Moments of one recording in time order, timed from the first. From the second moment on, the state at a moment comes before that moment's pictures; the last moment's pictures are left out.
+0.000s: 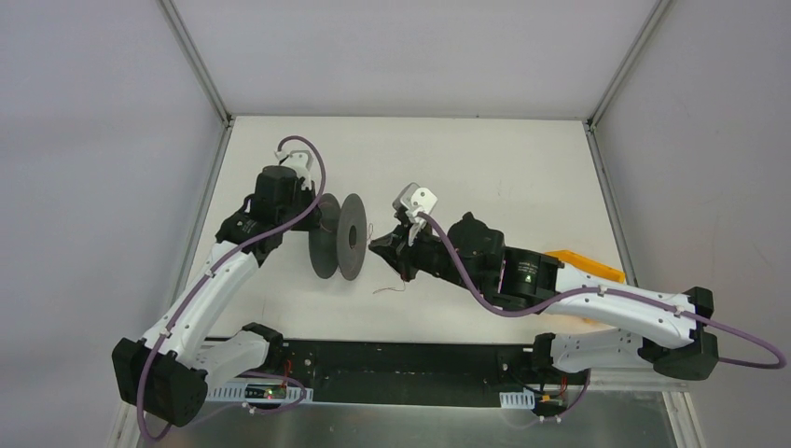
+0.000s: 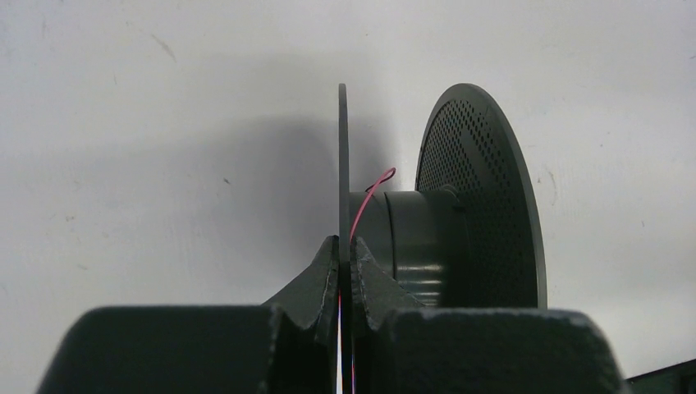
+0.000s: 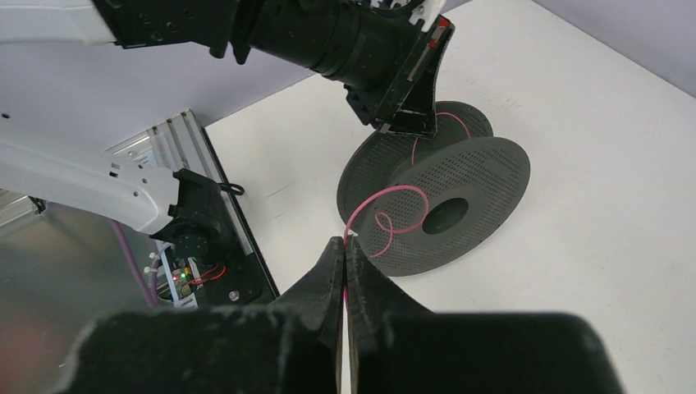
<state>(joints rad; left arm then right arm) -0.35 1.02 0.92 -0.53 -0.03 -0.30 1.32 1.14 1.18 -0.21 0.23 0.15</state>
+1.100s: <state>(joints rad) -0.38 0.93 0.87 -0.66 0.37 -0.09 0.66 1.29 1.21 -0.21 -0.09 0.13</state>
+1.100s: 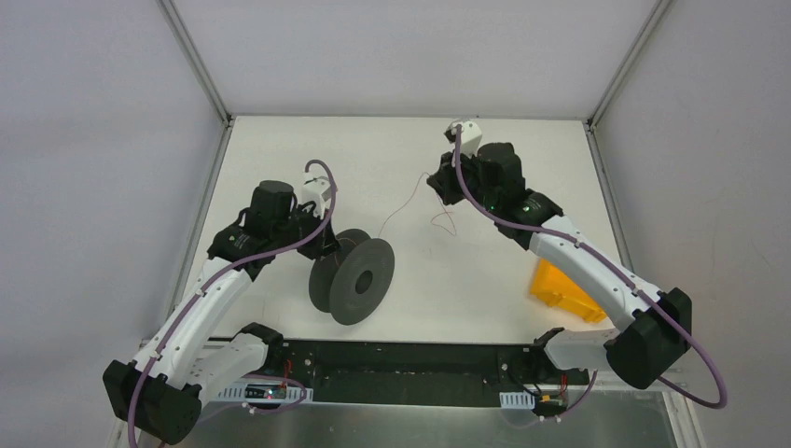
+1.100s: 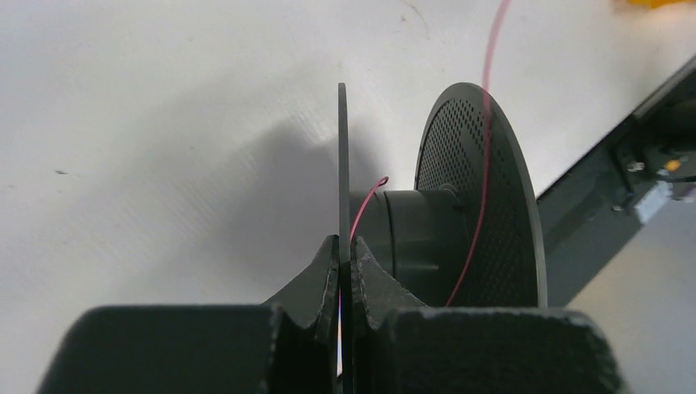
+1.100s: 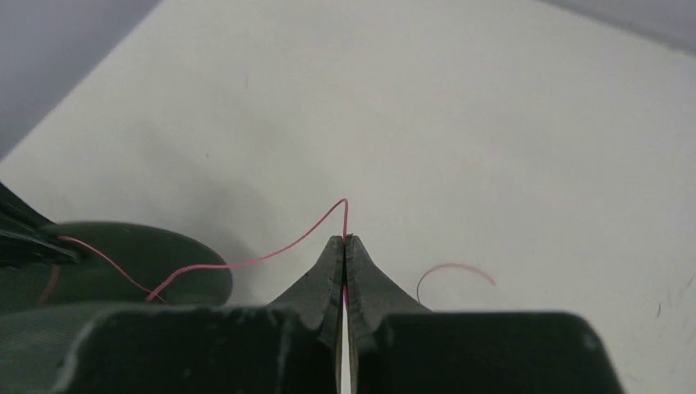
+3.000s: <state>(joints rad) -0.07 0.70 0.79 -0.12 0.44 -0.99 0.96 1.59 0.30 1.08 -0.20 0.28</state>
